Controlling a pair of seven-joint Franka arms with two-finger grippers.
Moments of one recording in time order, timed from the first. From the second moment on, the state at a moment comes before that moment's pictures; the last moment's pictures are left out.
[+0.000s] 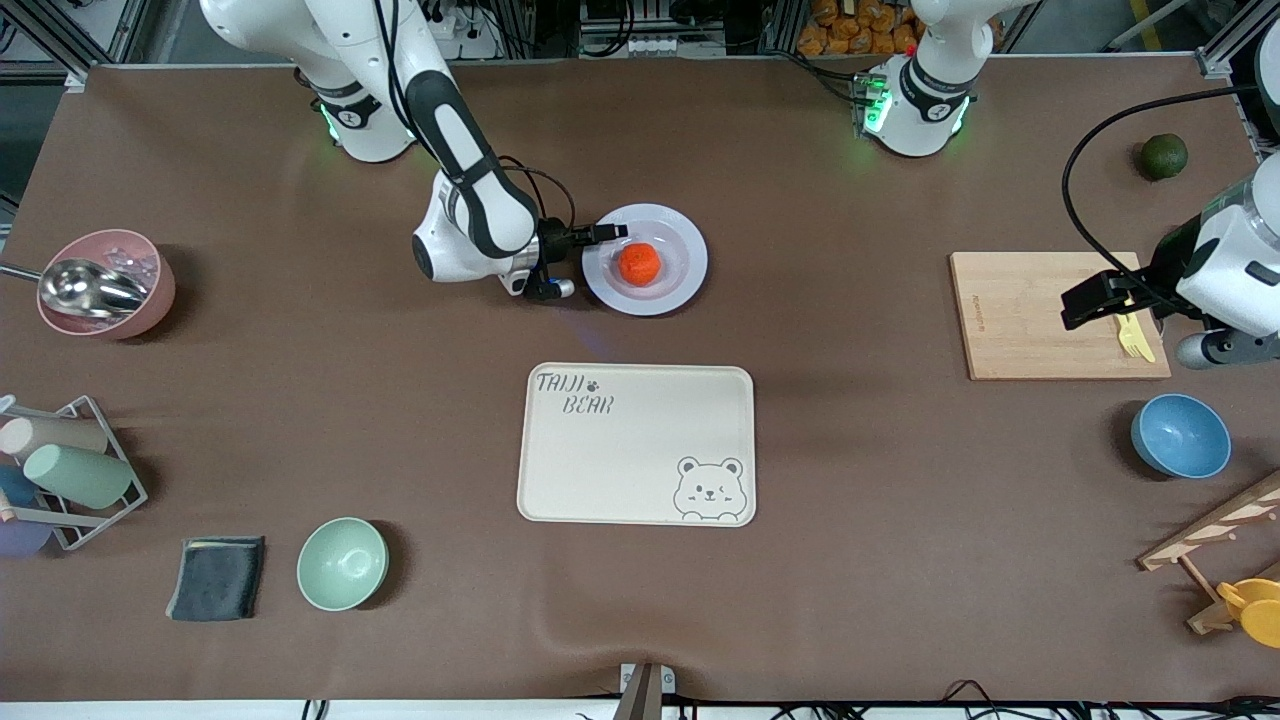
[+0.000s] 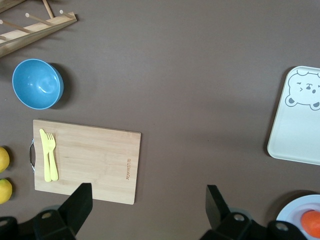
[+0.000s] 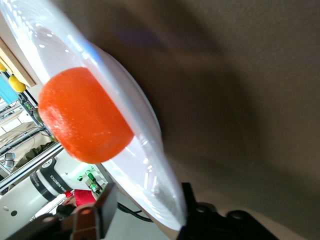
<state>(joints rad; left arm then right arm) 0.33 0.19 -0.48 -1.41 0.12 1.53 -0.26 0.78 0.46 -0.06 -2.32 1.59 2.12 -0.52</state>
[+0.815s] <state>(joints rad) 0.33 0.19 -0.48 -1.41 0.12 1.53 -0.26 0.76 0.44 -0.07 -2.31 1.60 2.08 -0.56</state>
